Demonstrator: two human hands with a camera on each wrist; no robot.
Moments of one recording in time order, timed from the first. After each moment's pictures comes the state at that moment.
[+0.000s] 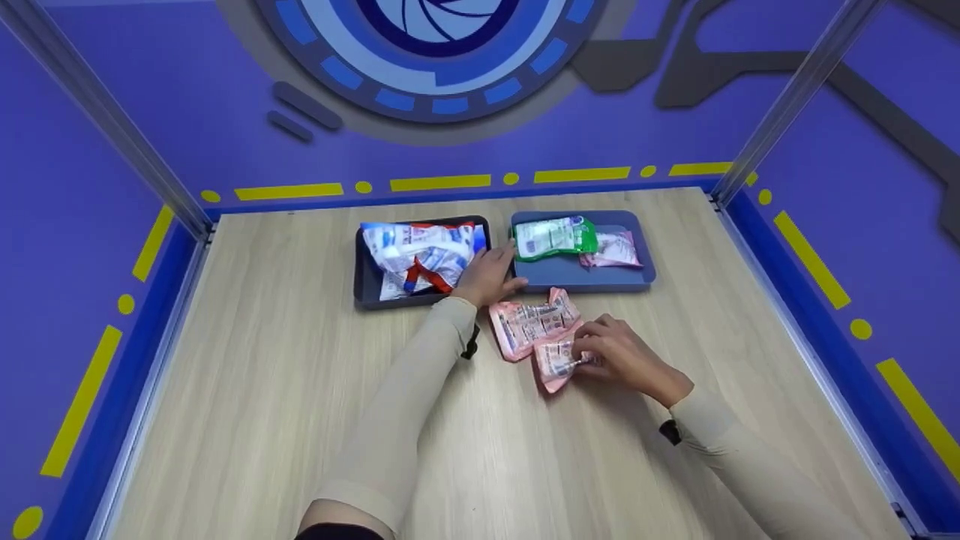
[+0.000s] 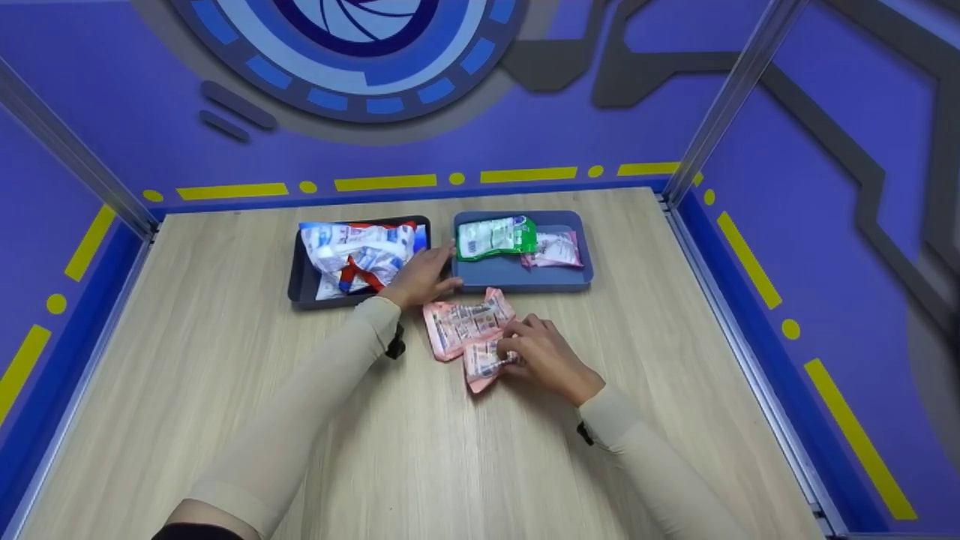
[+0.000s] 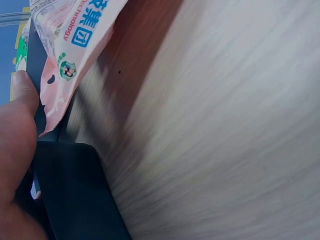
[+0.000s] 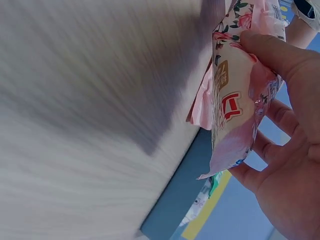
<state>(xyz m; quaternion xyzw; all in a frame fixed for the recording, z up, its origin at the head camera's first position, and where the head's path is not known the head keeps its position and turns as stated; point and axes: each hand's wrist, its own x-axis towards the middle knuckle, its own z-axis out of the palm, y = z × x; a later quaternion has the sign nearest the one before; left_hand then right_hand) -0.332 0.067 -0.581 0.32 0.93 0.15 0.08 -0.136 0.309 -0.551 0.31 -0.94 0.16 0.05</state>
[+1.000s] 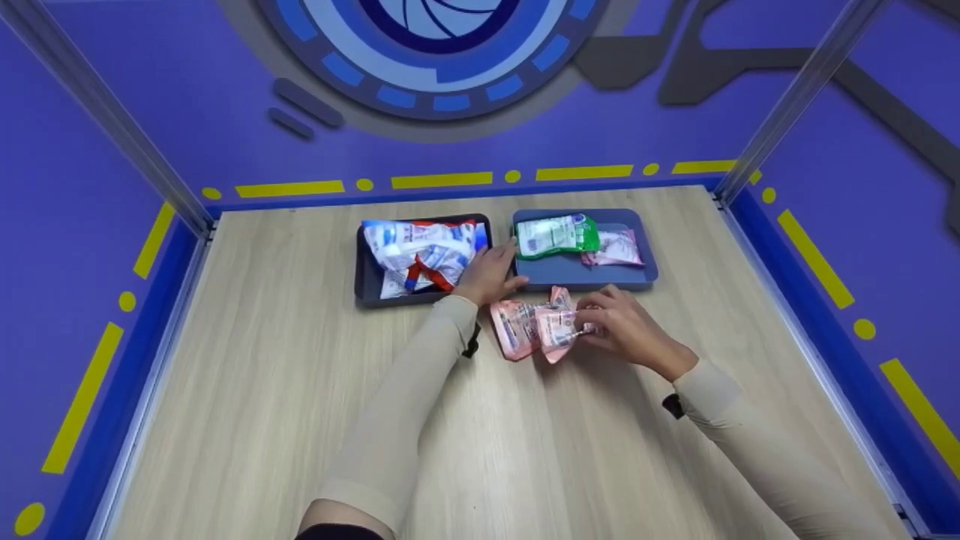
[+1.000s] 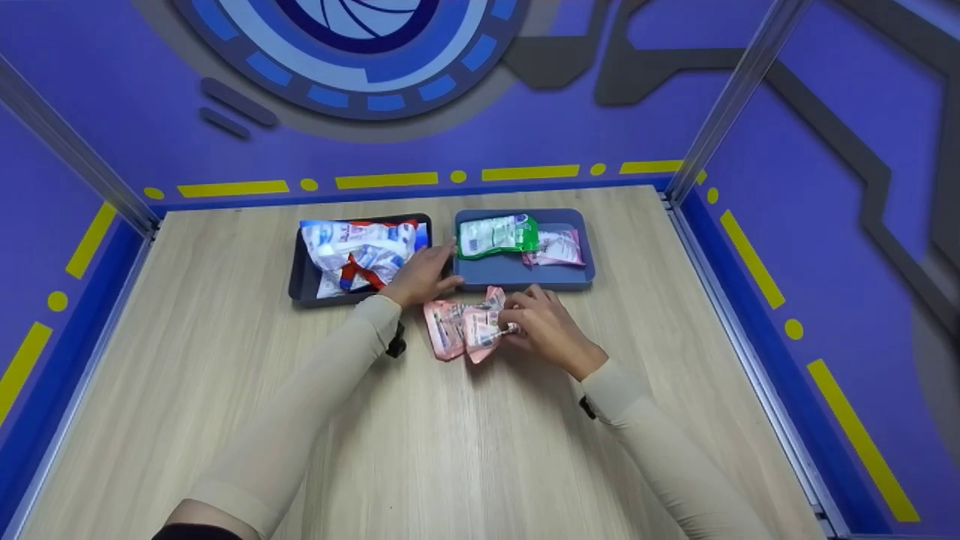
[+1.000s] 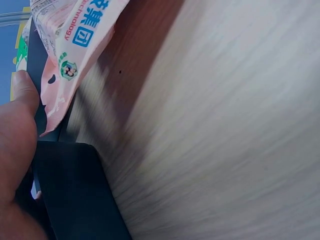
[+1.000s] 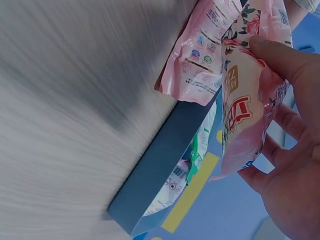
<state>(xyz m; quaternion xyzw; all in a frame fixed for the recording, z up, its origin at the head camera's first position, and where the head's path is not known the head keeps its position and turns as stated) -0.333 0.068 -0.584 0.31 0.93 0.16 0.09 -0.164 0.313 -0.522 0.29 -0.94 0.16 0.07</state>
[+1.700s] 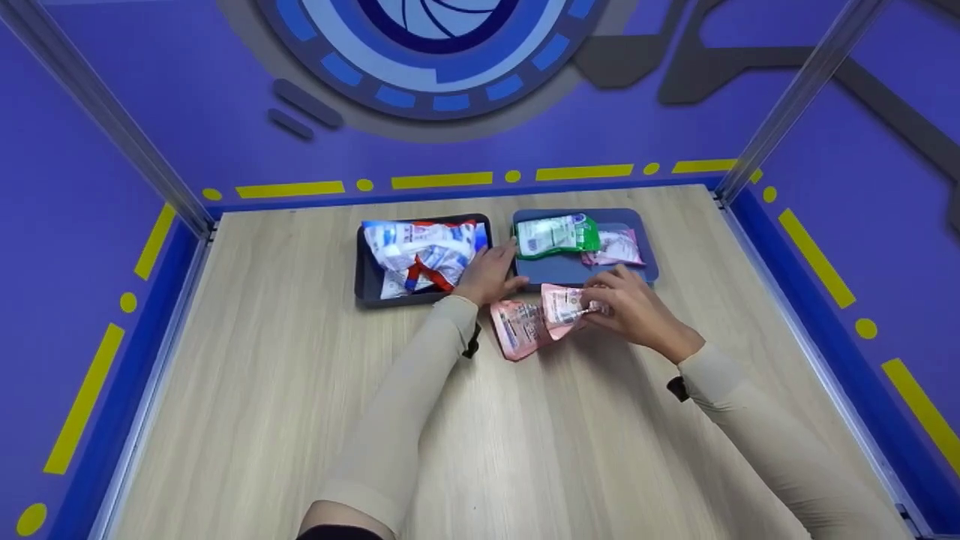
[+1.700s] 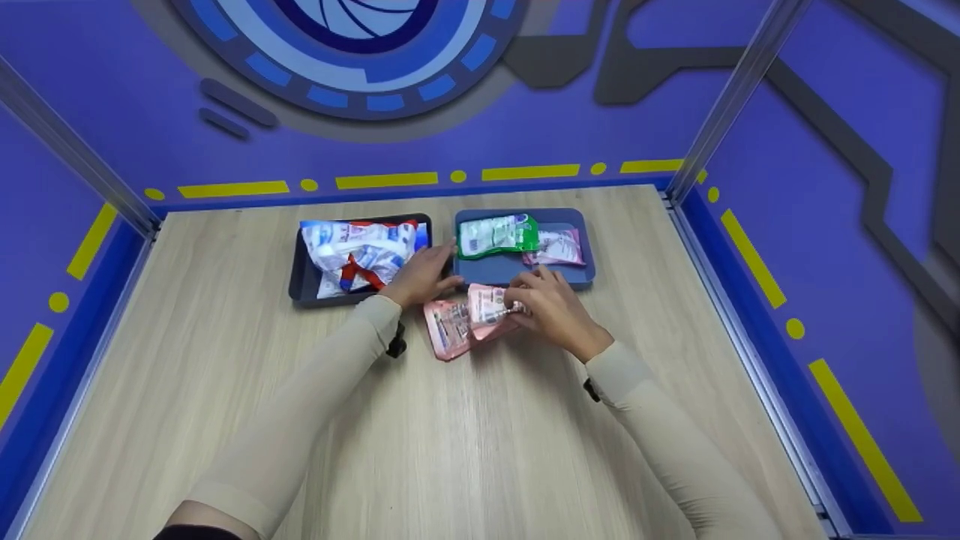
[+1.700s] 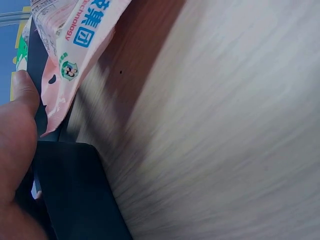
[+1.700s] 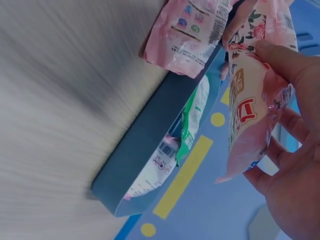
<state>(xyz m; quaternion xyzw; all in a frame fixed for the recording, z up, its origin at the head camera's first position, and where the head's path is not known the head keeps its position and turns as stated) -0.332 0.068 -0.581 0.31 0.93 0.16 0.08 -0.182 0.325 -0.507 0.30 -0.93 0.16 0.13</state>
